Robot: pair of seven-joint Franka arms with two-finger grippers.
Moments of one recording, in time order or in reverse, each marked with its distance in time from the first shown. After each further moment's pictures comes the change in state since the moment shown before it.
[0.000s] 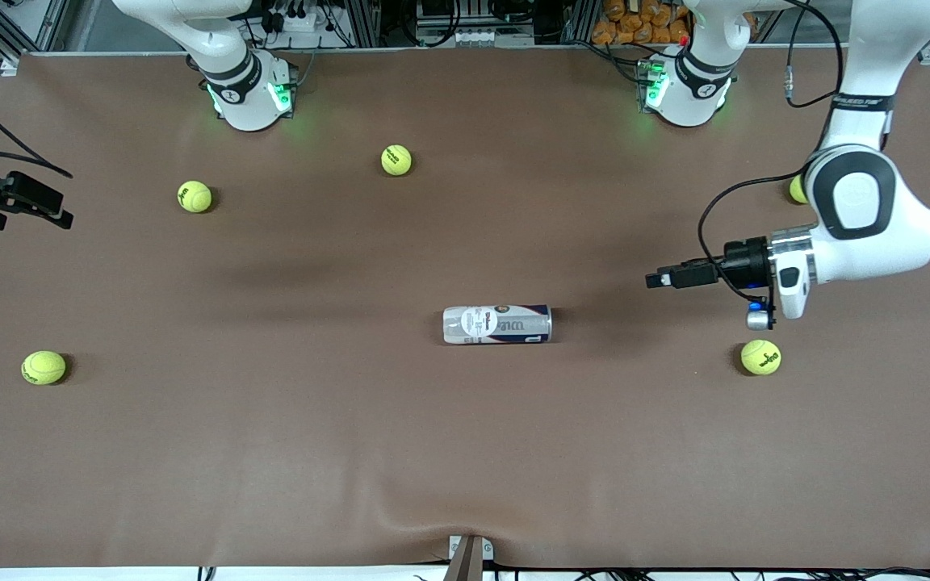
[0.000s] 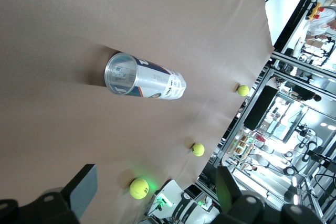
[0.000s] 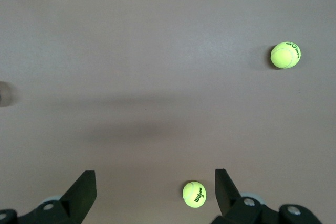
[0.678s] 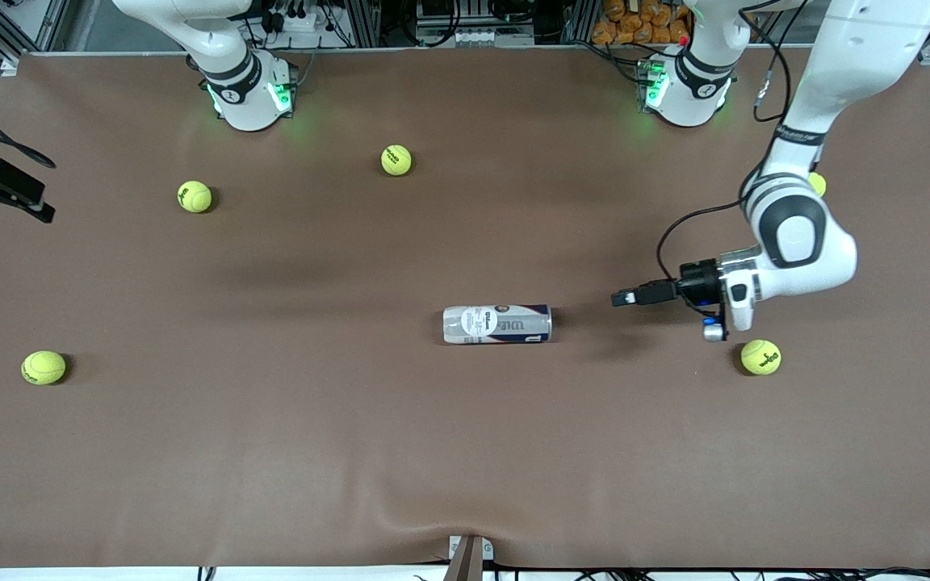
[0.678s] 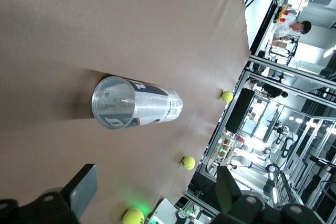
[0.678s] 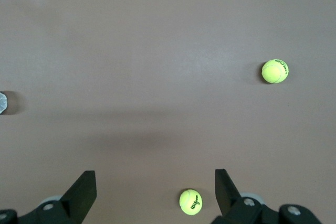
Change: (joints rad) left arm -0.061 0.181 -0.024 -0.010 -0.255 0.106 0.308; right arm -0.002 -0.007 0.008 0.083 -0.011 -0.027 -0.019
